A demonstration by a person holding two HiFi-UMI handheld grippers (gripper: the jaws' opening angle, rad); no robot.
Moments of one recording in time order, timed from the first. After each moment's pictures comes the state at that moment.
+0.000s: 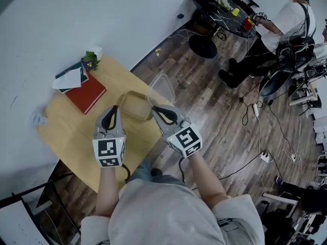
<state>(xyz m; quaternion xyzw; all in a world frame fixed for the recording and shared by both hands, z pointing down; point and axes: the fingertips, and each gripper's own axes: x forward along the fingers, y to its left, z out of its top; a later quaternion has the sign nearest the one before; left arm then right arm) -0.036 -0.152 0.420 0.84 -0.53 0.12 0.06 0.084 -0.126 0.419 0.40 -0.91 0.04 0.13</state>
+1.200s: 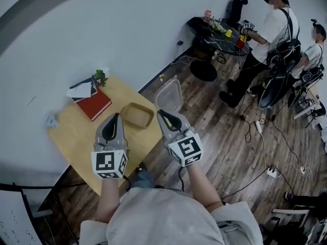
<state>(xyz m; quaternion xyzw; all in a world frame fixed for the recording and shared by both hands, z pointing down) -0.015 -0.067 0.295 0.84 -0.54 0.01 -0.01 0.120 -0.067 0.314 0.47 -0.88 -0.04 0.04</state>
